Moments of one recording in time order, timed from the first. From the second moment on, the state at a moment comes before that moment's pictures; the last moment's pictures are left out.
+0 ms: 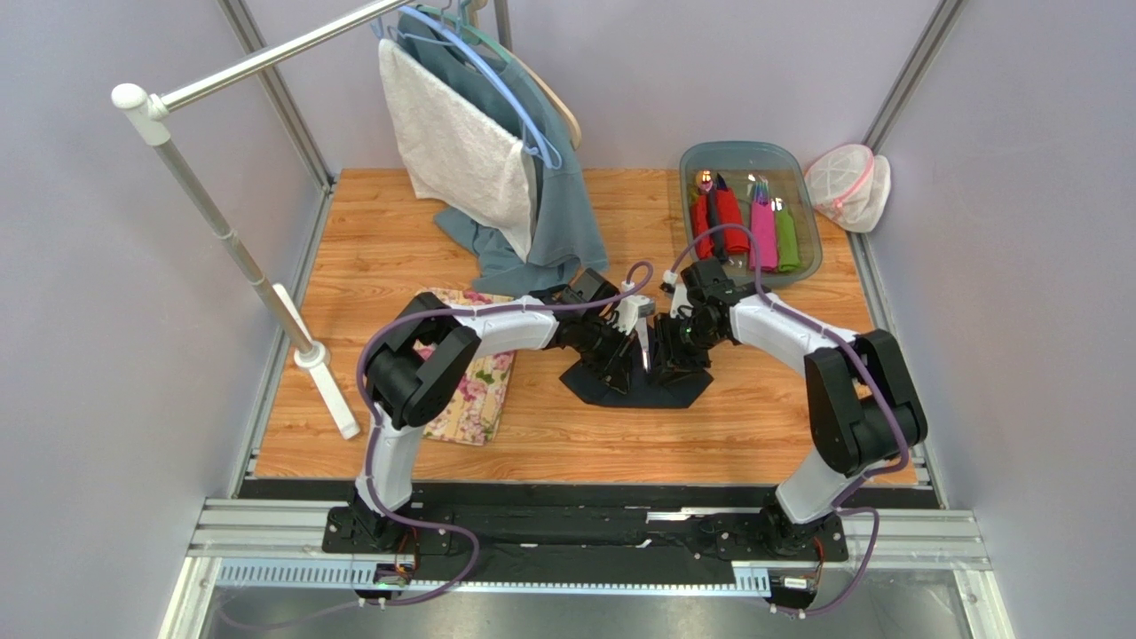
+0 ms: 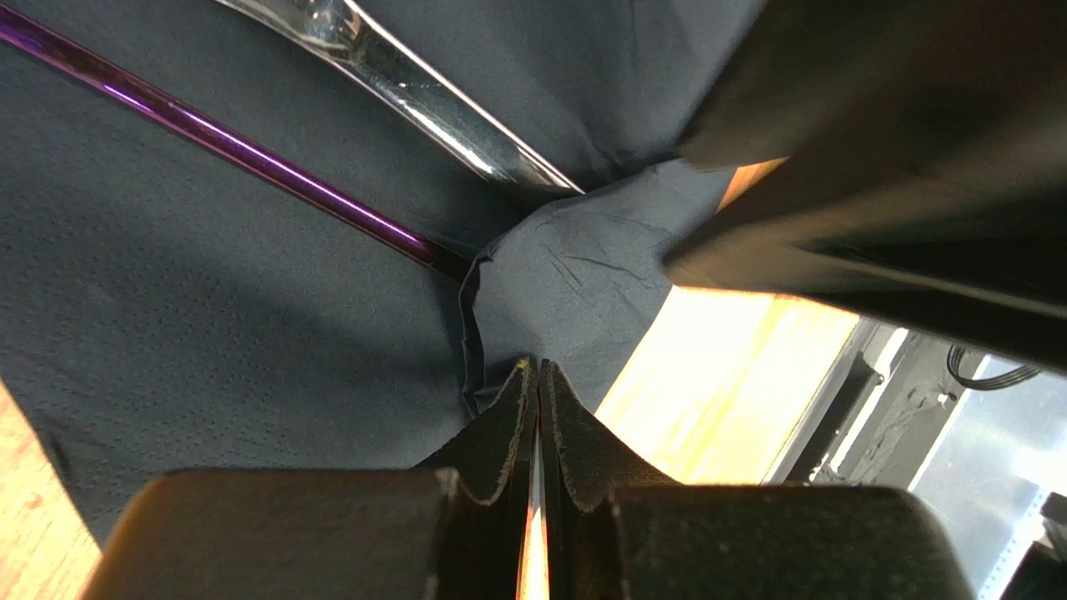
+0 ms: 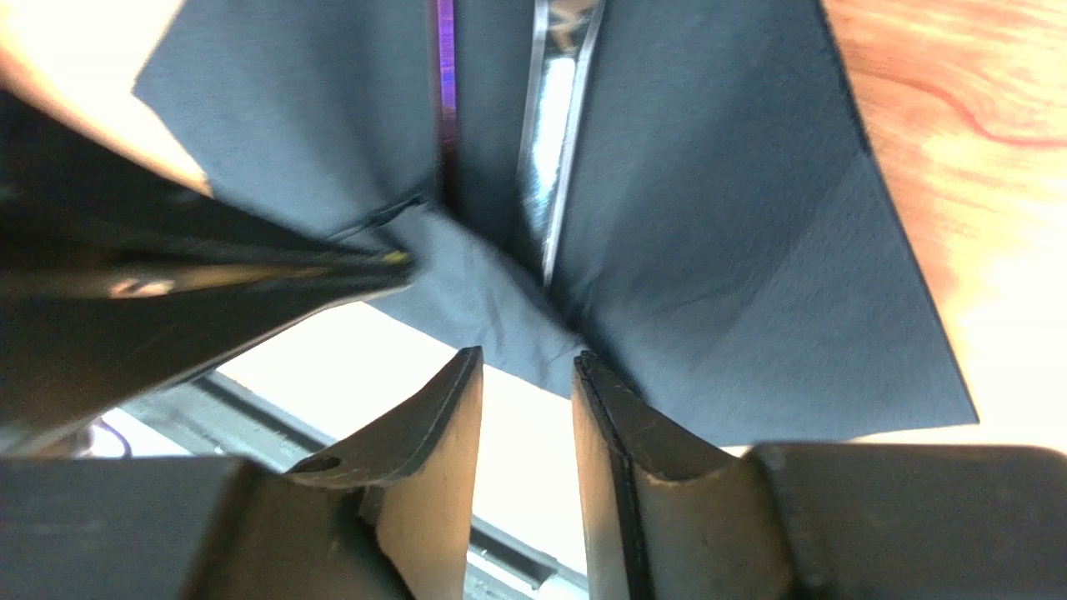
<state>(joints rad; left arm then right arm) -0.80 2.04 1.32 -0.29 0.54 -0.18 0.36 1.64 0.98 -0.60 -0.39 0.29</state>
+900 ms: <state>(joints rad) -0.79 2.06 1.35 -0.29 0.57 -0.20 0.08 1.64 0.96 -0.67 -0.35 0.25</state>
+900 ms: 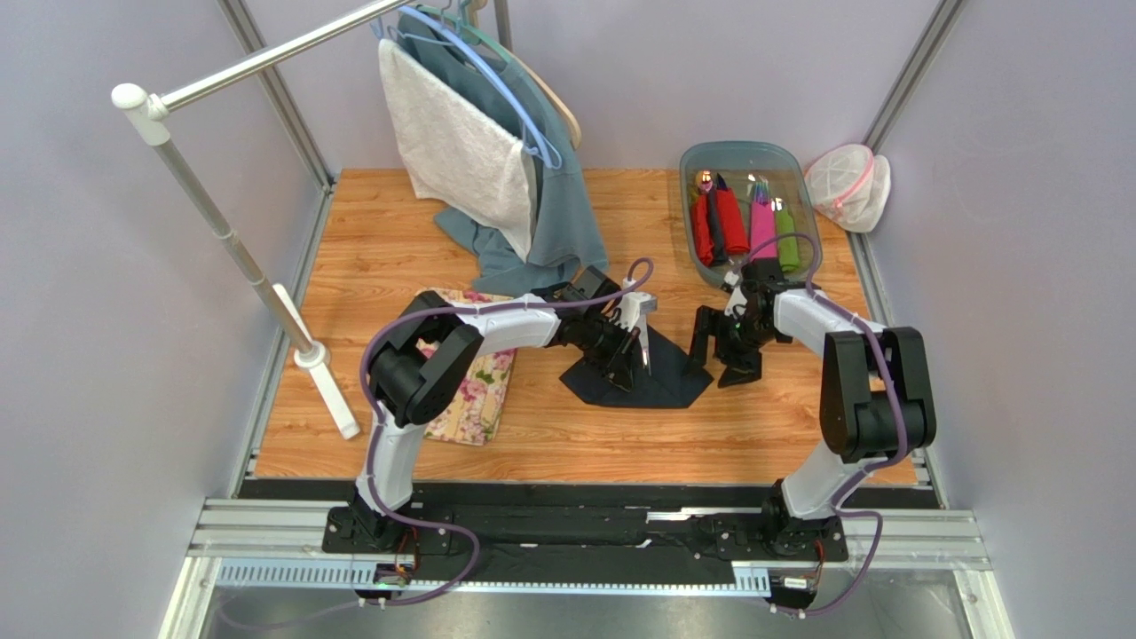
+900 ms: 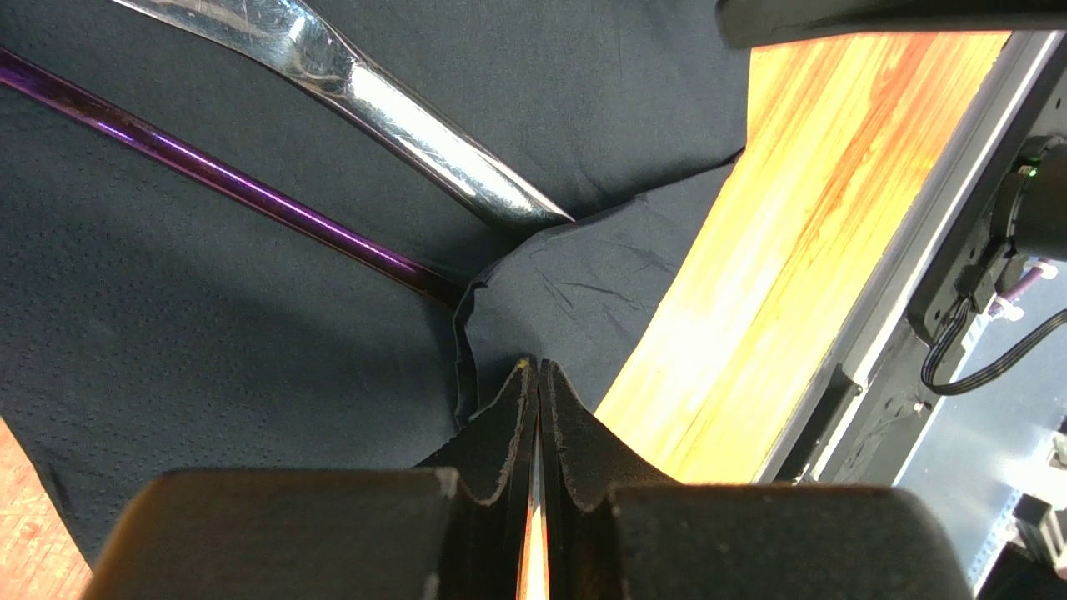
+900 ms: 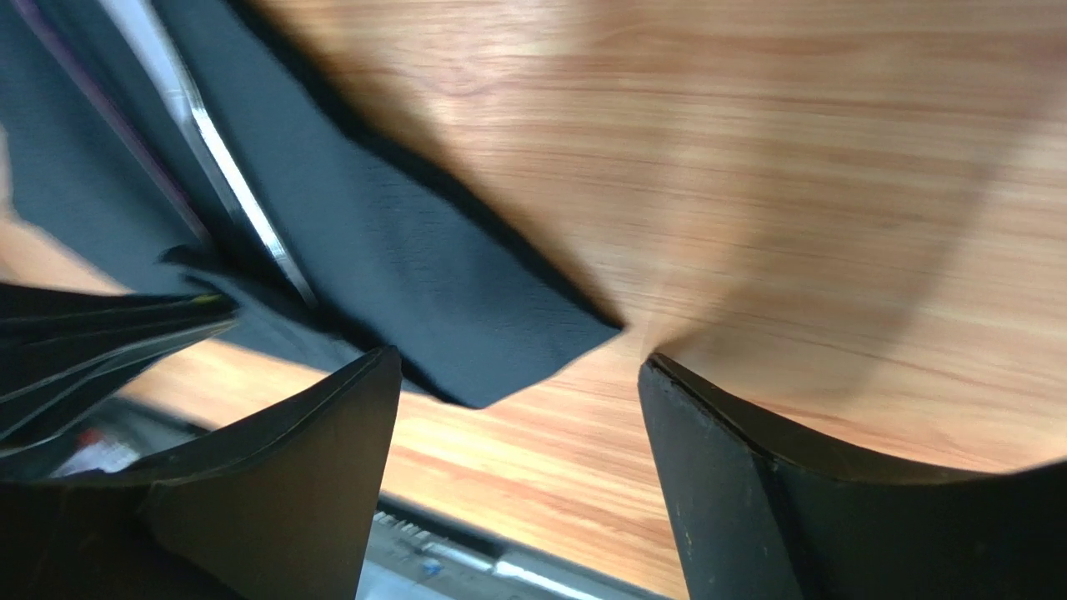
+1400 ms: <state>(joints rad) -0.79 2.06 1.35 -0.28 0.57 -0.21 0.07 1.73 0.95 -0.60 -0.68 0.30</state>
